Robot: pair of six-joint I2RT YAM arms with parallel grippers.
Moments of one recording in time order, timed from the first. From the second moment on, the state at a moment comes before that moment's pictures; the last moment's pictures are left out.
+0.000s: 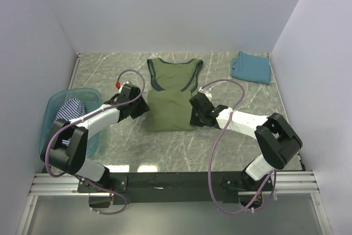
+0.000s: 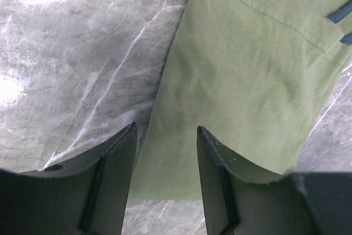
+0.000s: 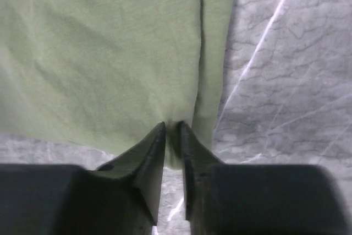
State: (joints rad) left arm -0.40 1.47 0.81 -0.20 -0.06 -0.88; right arm 0.69 1.55 0.84 -0.26 0.16 0.75
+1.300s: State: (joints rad) left arm -0.68 1.30 0.65 -0.18 -0.13 -1.02; right arm 0.69 1.38 0.91 -0.18 0.08 0.75
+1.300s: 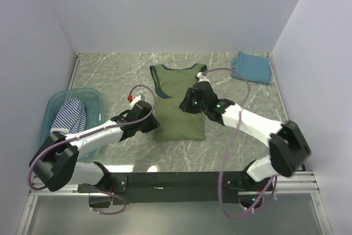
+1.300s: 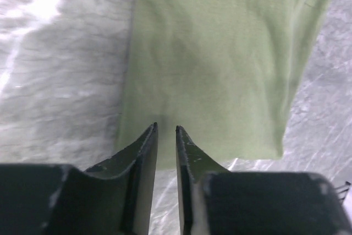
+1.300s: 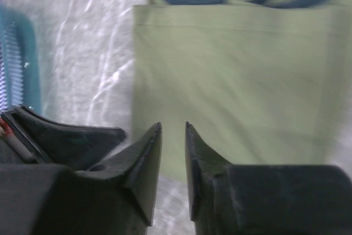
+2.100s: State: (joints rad) left arm -0.77 1.47 0.64 -0.09 -0.20 -1.16; right arm 0.40 1.85 1.02 -0.03 -0.17 0.70
